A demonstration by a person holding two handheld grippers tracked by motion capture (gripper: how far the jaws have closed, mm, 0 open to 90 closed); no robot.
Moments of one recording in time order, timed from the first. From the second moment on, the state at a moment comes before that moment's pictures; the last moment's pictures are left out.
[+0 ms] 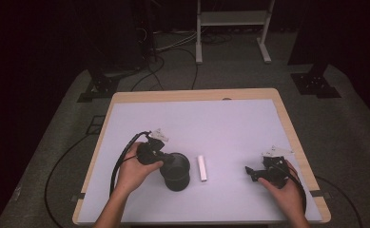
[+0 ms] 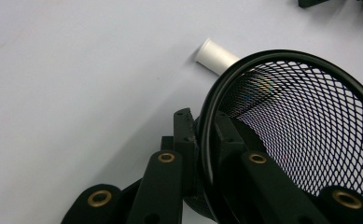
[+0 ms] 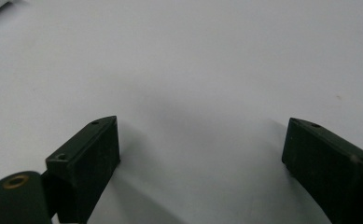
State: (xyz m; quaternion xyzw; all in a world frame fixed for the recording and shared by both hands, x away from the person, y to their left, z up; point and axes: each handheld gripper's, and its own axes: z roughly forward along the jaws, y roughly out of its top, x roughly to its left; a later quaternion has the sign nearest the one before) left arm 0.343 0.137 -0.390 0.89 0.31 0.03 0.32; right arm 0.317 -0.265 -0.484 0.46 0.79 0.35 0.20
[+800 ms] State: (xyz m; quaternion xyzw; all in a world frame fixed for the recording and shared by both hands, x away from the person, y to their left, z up) left arm 0.343 0.129 -0.399 0.90 0.30 0.01 0.33; right arm 0.317 -0.265 -0.484 0.46 0.79 0.35 0.20
